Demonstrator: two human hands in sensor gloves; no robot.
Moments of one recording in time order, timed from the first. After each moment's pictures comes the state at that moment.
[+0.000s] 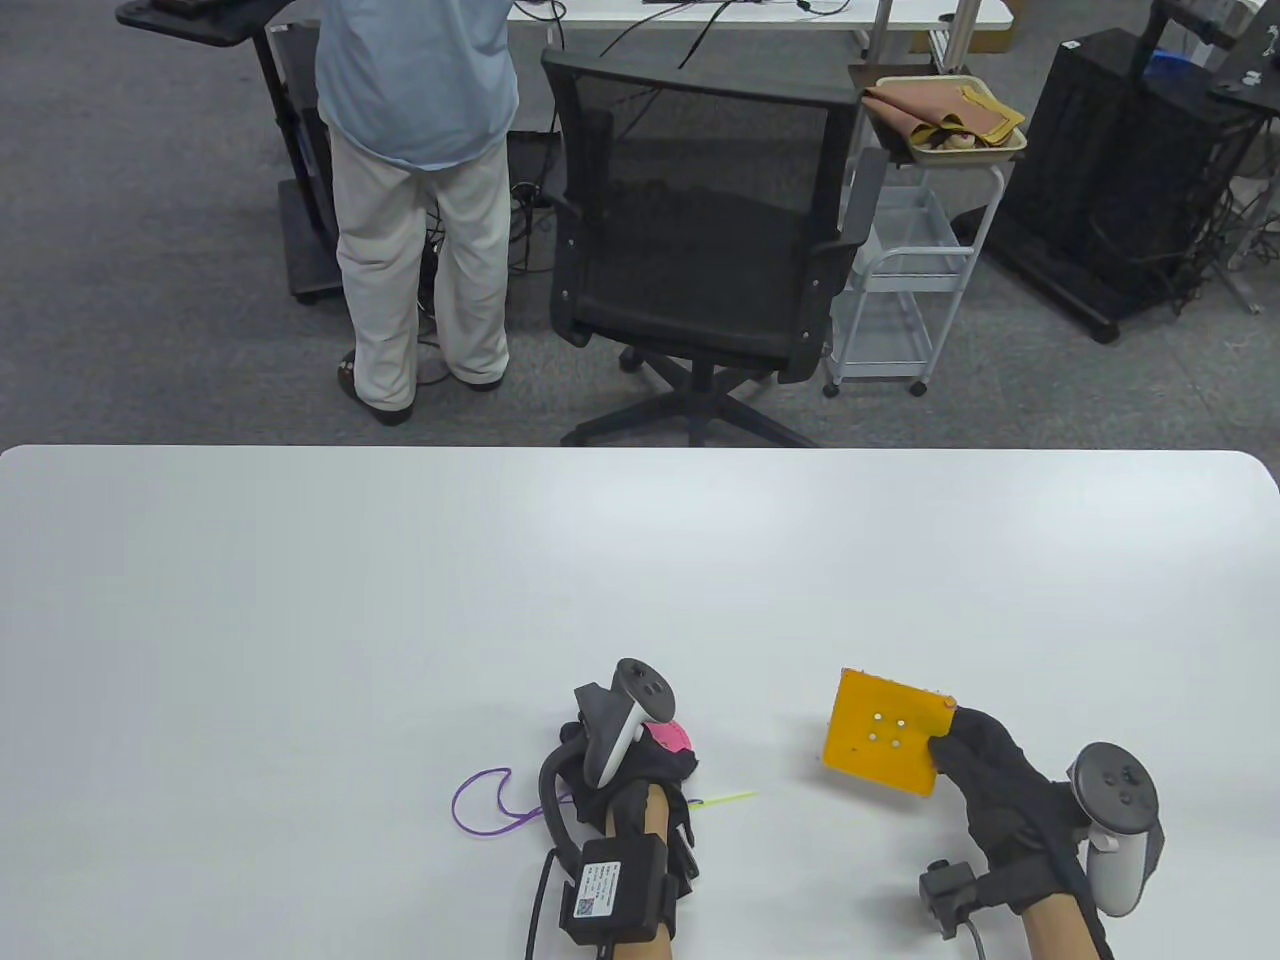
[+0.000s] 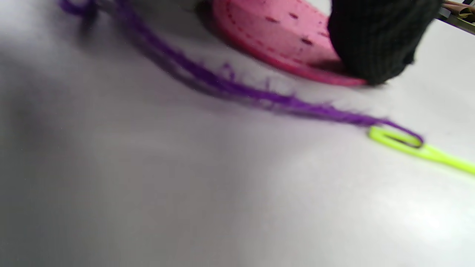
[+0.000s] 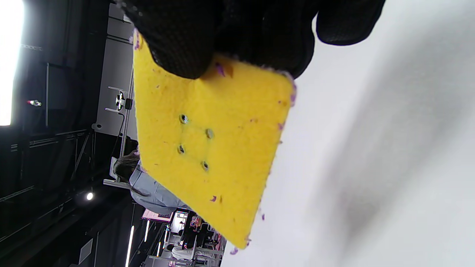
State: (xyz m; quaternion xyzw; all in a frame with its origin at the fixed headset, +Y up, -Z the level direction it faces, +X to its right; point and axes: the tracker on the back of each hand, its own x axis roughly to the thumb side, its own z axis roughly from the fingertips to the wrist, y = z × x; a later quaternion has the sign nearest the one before) left_hand -0.045 -0.787 -0.366 -0.25 0.17 0.18 0.94; right_hand 0.309 -0.741 -0.297 -0.07 0.01 0.78 0.62
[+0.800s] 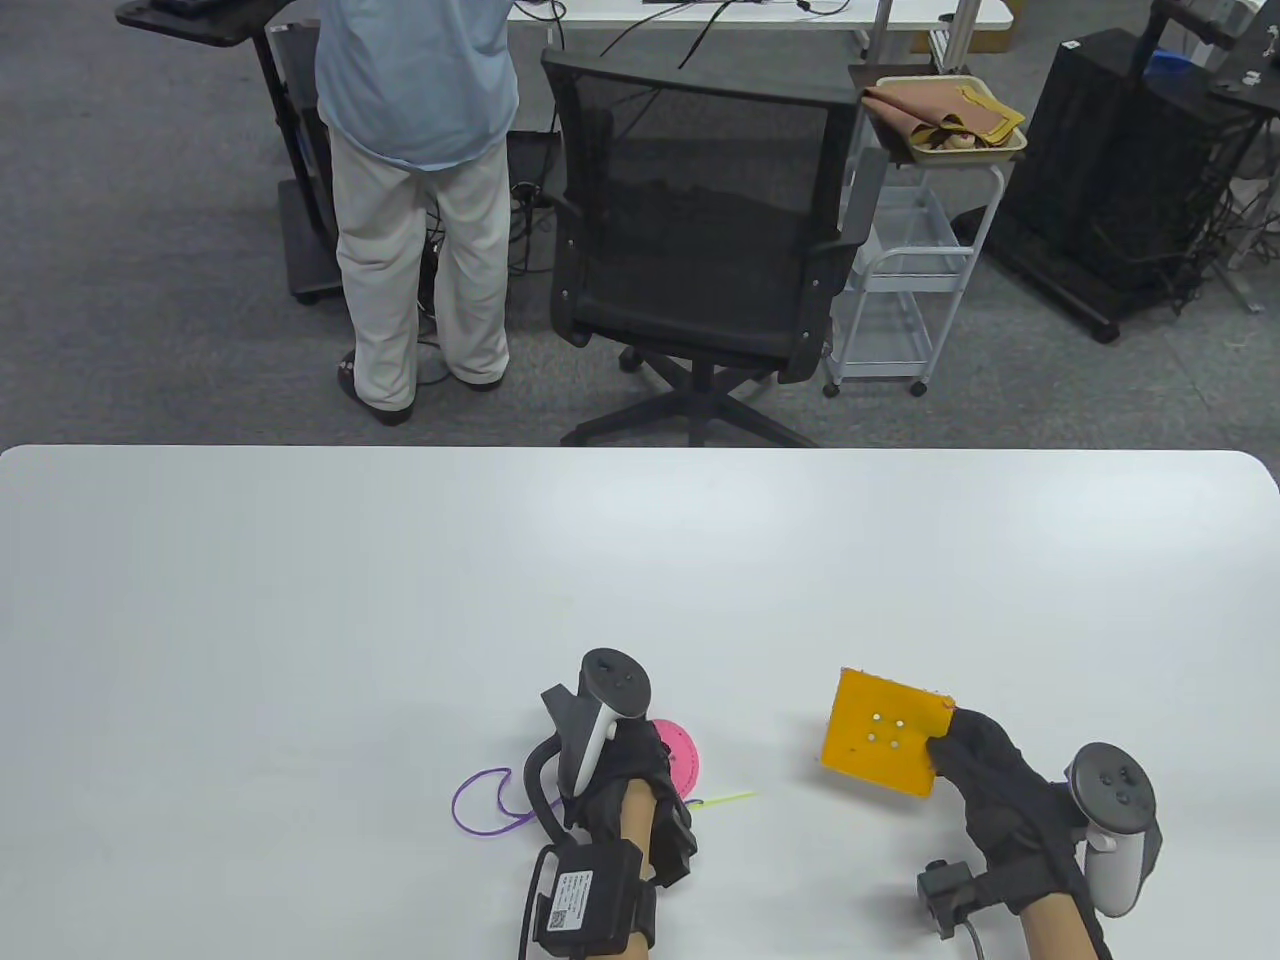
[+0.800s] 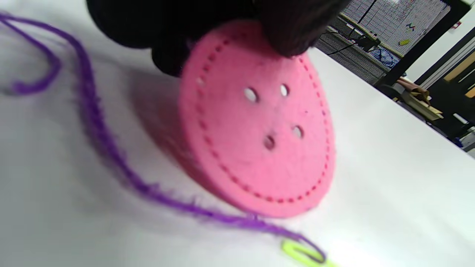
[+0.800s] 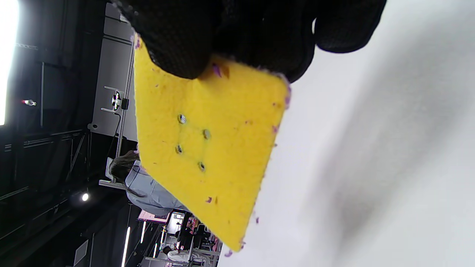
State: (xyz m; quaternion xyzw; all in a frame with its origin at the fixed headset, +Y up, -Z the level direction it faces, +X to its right) left_hand -0.063 -0.756 -0.359 -0.16 0.15 0.28 0.93; right_hand 0.309 -0.743 -0.297 -0.08 0.01 0.78 0.62
